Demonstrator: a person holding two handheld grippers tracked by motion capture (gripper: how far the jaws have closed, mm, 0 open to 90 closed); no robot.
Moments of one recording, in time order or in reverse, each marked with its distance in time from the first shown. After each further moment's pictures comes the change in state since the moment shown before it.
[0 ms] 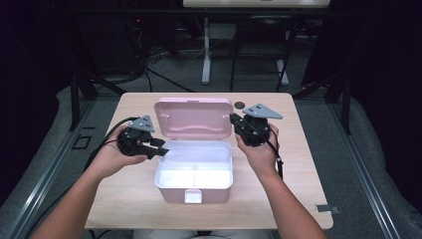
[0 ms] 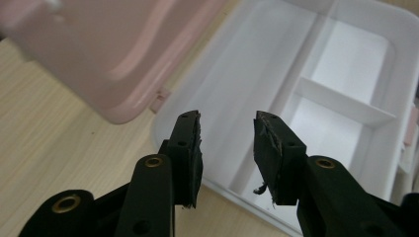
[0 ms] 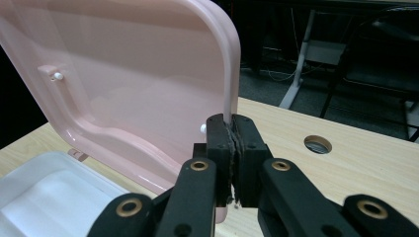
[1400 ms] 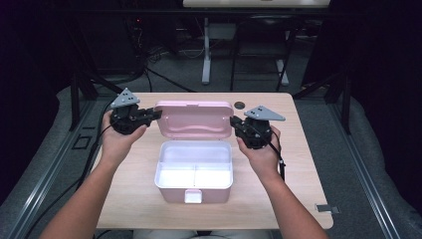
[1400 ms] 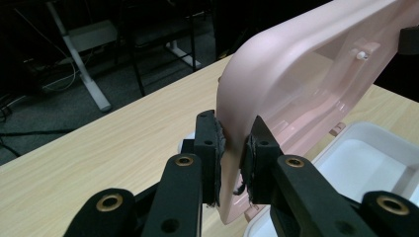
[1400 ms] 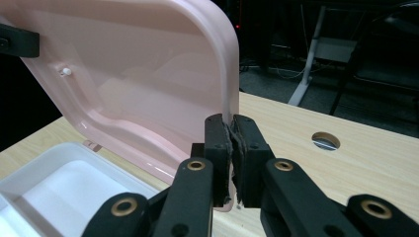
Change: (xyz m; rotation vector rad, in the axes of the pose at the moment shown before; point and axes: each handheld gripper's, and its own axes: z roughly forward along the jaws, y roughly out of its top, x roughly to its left) left arm 0.024 0.022 -0.016 -0.334 0.268 -0.172; right arm 0.000 -0.002 -0.008 0.012 0.037 0.002
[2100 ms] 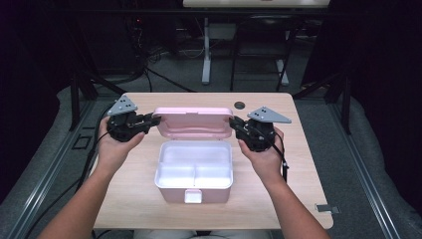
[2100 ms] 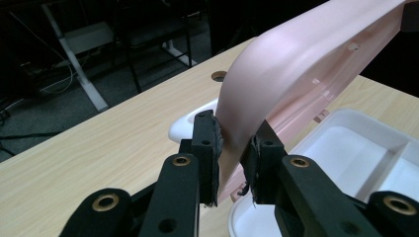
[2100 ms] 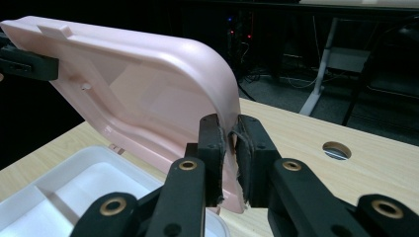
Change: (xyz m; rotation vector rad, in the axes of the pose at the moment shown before) left arm -0.011 -0.010 -0.015 -0.003 -0.019 0.016; right arm 0.005 0.004 -0.017 -0.036 0.049 -0.004
